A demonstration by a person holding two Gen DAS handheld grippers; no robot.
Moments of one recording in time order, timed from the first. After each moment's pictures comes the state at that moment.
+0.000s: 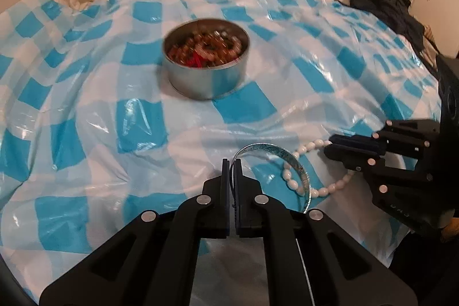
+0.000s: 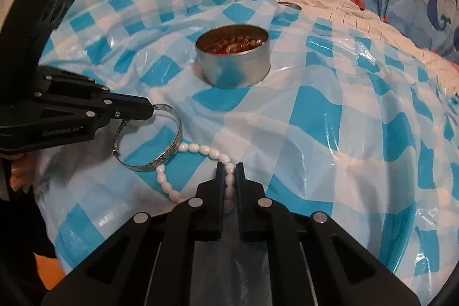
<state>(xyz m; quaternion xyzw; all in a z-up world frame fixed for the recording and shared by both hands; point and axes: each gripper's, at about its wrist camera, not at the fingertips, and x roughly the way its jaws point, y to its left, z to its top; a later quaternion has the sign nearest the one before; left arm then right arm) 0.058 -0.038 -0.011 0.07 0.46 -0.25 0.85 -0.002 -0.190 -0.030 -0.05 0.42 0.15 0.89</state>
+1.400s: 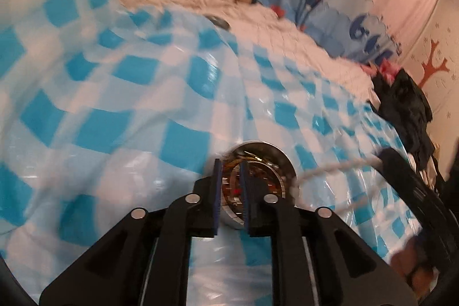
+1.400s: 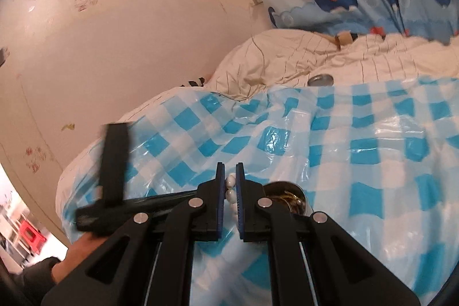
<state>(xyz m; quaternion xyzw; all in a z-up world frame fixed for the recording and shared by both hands) 0.172 -0.004 0.032 -0.13 0.41 -0.17 0.88 0.112 -0.207 0.065 0.16 0.28 0.26 0.91</state>
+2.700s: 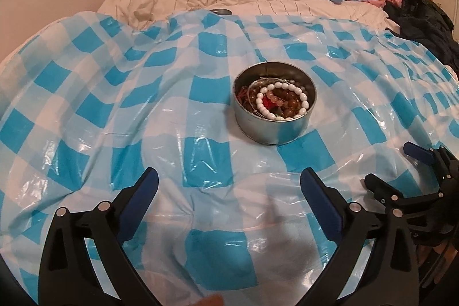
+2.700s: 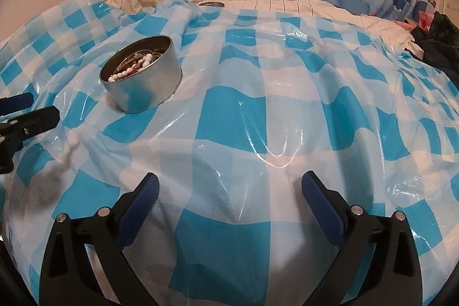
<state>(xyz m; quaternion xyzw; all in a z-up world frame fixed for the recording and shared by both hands) 0.075 -0.033 0.010 0.08 0.40 -0.12 0.90 0.024 -0.228 -0.042 0.00 0.41 -0.01 0.91</state>
